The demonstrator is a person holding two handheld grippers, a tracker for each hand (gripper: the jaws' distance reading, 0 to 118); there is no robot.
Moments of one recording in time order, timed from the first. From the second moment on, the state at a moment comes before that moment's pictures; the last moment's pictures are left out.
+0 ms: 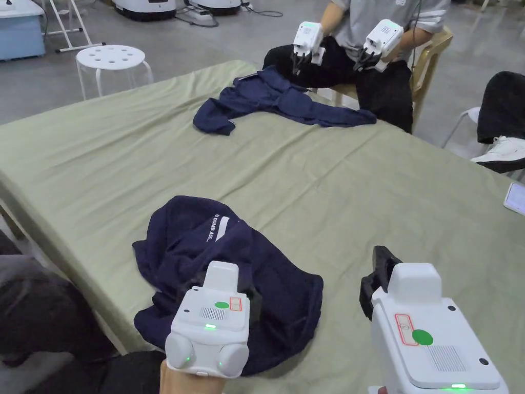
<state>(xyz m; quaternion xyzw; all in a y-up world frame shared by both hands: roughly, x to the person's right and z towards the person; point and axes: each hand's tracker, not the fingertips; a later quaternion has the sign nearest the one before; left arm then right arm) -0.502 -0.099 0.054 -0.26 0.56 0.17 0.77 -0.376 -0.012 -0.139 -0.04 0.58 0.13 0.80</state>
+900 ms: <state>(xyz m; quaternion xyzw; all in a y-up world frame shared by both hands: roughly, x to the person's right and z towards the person) -0.488 -0.018 0.006 -0.18 0.44 0.20 0.85 -0.301 -0.008 -0.201 -0.08 0.52 0.08 0.85</state>
